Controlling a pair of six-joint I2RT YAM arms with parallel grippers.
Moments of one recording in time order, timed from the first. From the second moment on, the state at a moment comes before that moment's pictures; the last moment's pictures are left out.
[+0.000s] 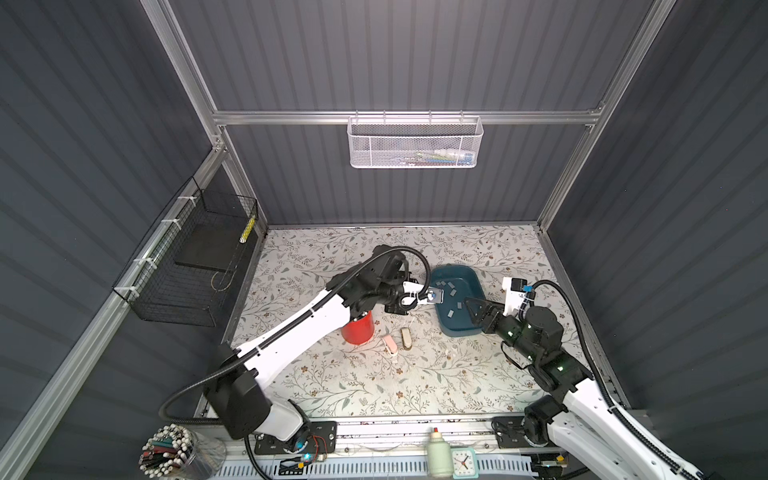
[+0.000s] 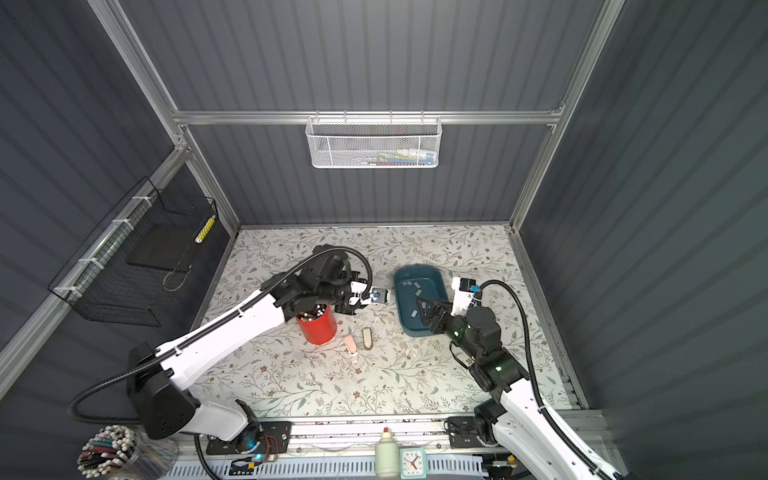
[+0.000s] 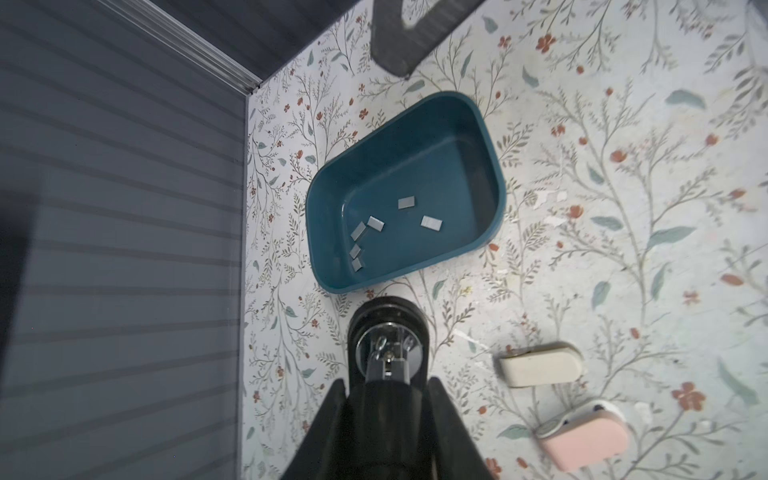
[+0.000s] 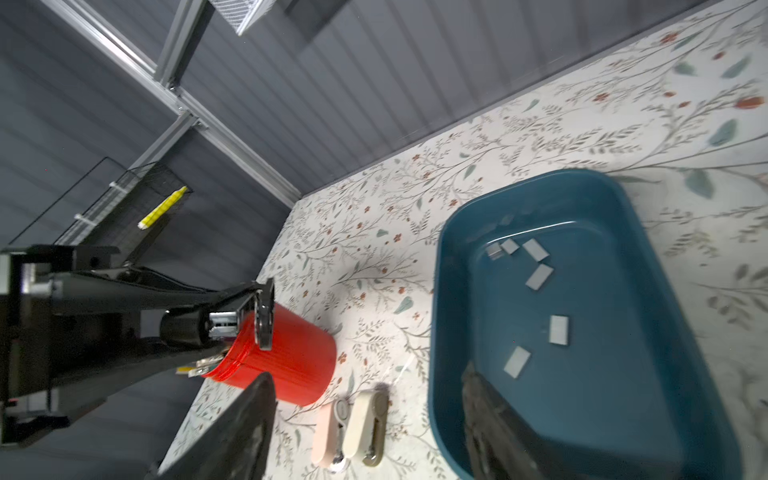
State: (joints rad) left arm -0.80 1.40 1.25 -0.56 0.26 0.99; right arm 0.46 0.66 0.42 0.04 -0.17 0.67
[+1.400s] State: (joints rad) left arm -0.82 1.38 1.07 -0.23 0.54 0.76; right arm 0.74 0.94 0.47 0.24 -0.06 0.83
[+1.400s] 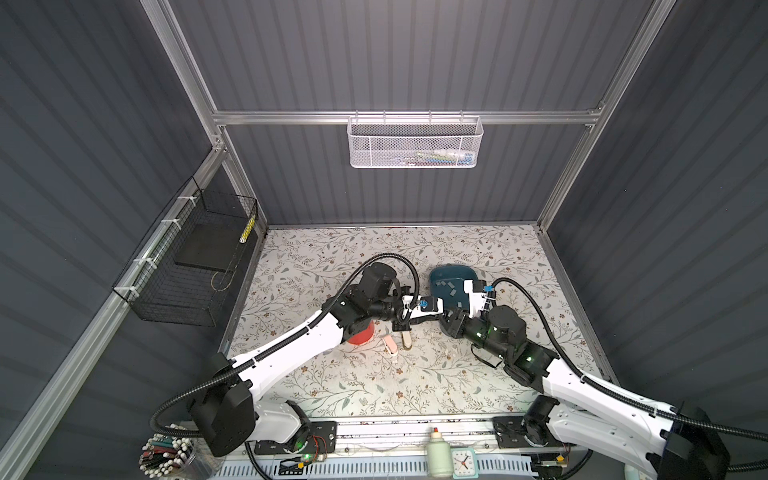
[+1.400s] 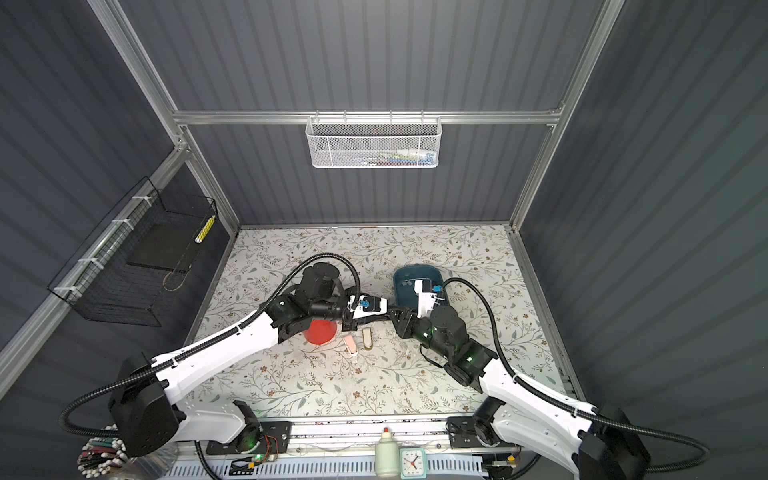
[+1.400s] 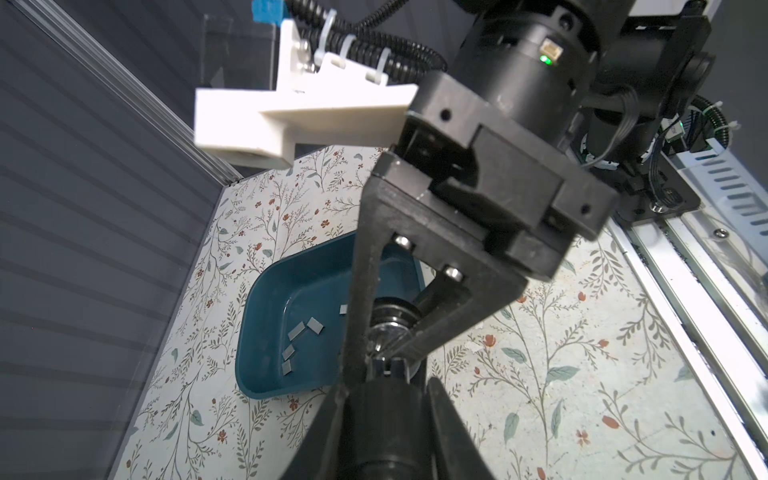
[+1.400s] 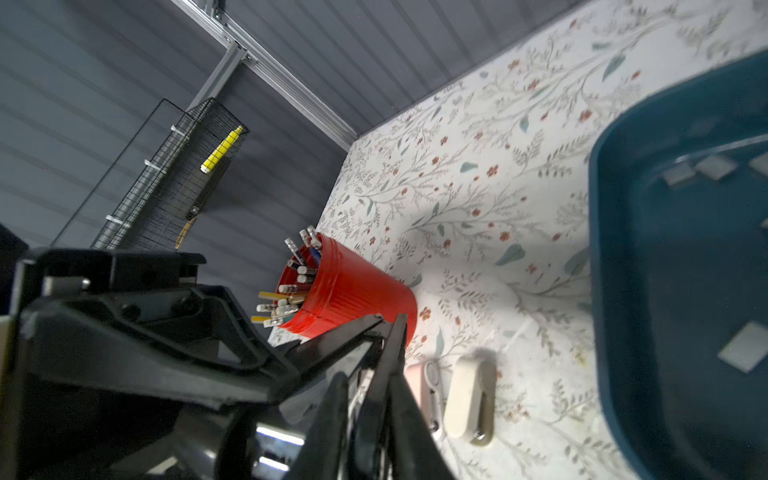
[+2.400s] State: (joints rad) left arm -0.67 1.25 1.03 -0.26 0.68 0.75; right arm 0.42 0.68 0.27 0.30 -0.28 0.87
